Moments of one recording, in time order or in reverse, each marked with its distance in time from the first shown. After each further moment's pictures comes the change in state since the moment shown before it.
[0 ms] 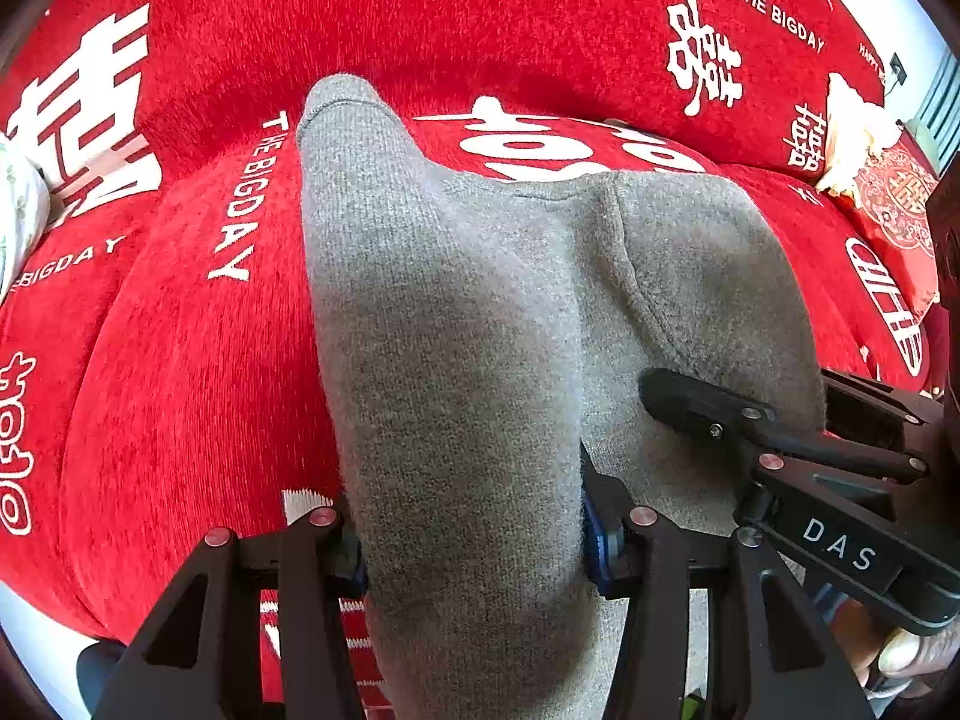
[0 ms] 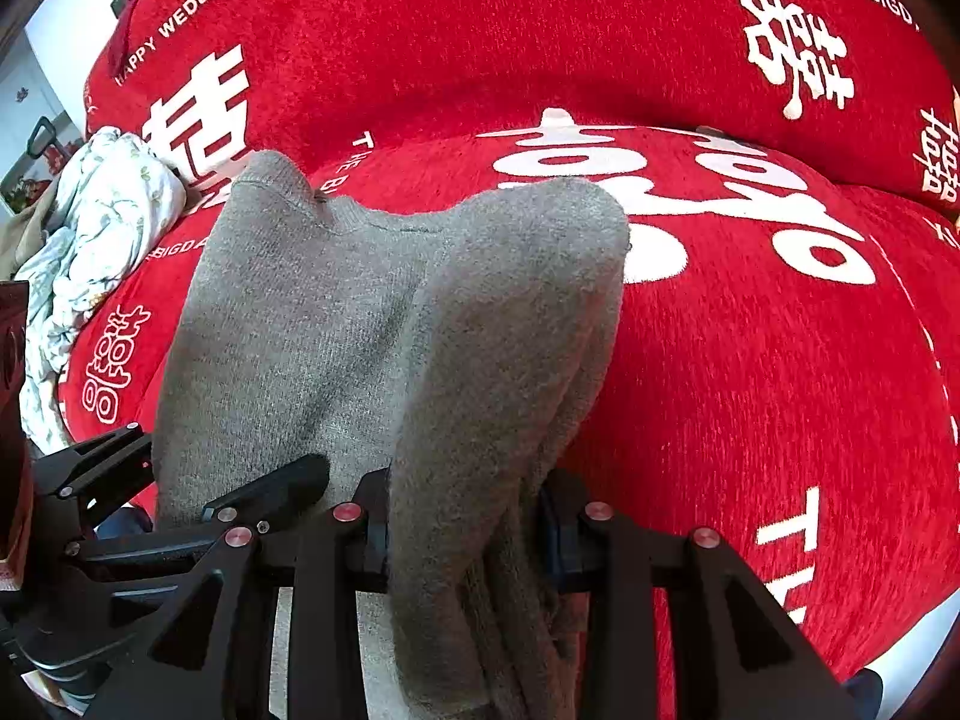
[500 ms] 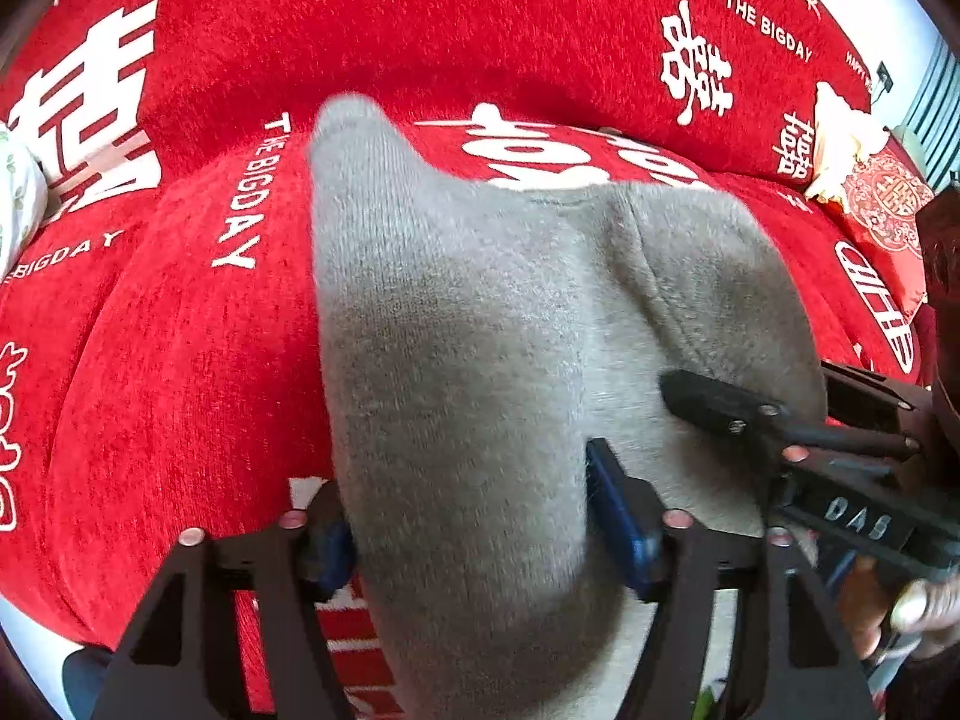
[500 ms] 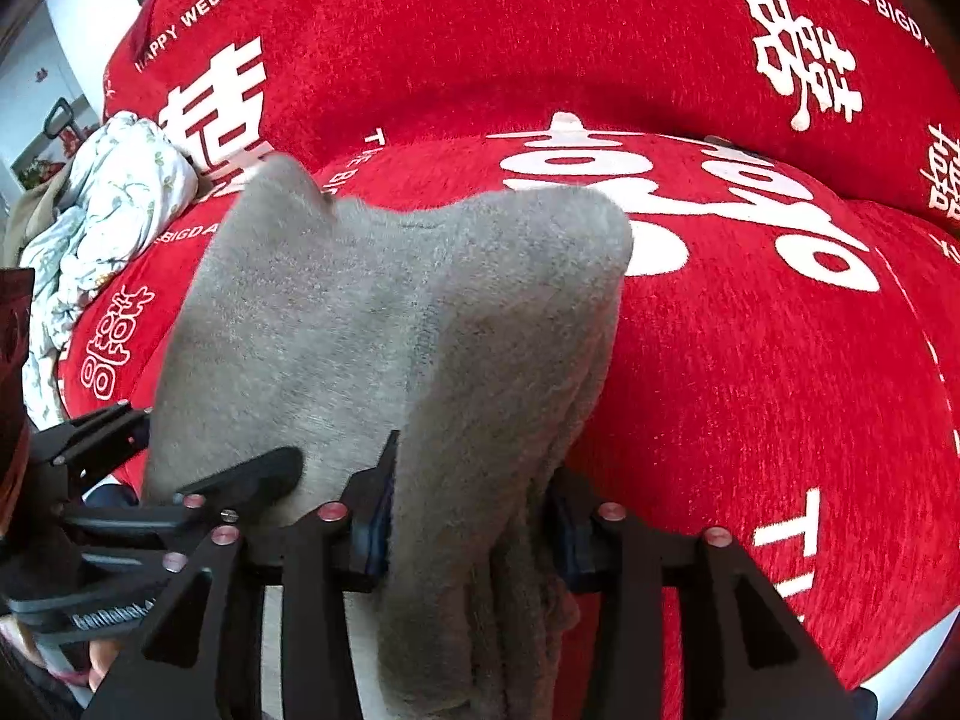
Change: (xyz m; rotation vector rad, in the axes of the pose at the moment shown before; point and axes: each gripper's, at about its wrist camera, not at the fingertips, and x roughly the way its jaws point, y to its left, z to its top) left arm 0.003 0.018 -0.016 0.002 -0.056 -0.042; right arm 0.003 -0.010 -0.015 -0.045 -0.035 0.021
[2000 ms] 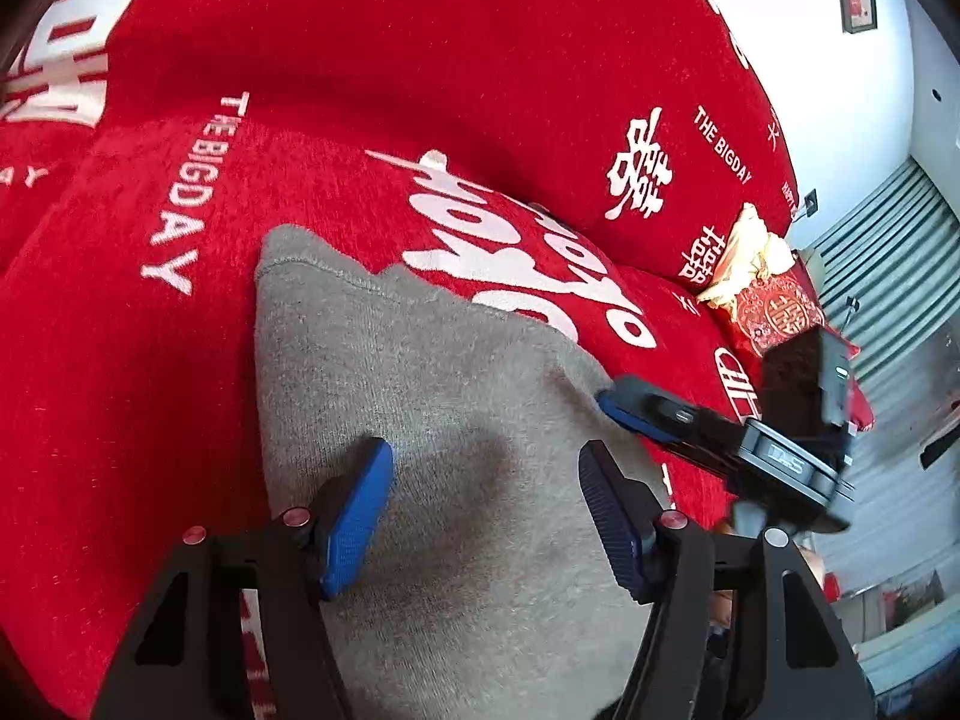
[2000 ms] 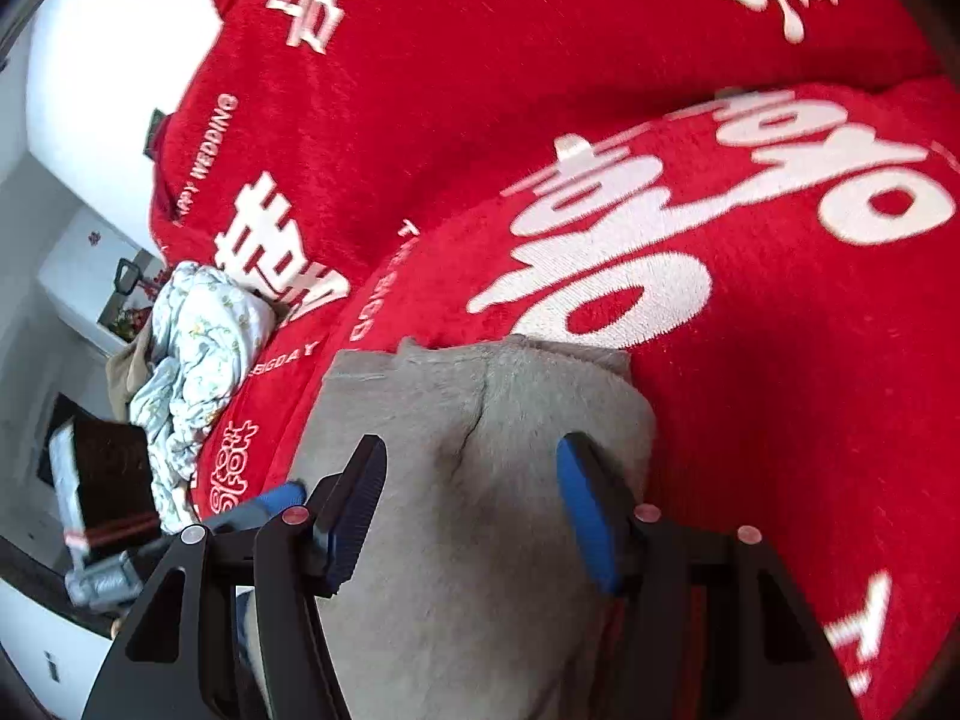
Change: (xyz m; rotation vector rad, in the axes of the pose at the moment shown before) left arm -0.009 0.036 0.036 -0.193 -0.068 -0.372; right arm 0.005 -0.068 0.030 0.266 -0.108 0.362
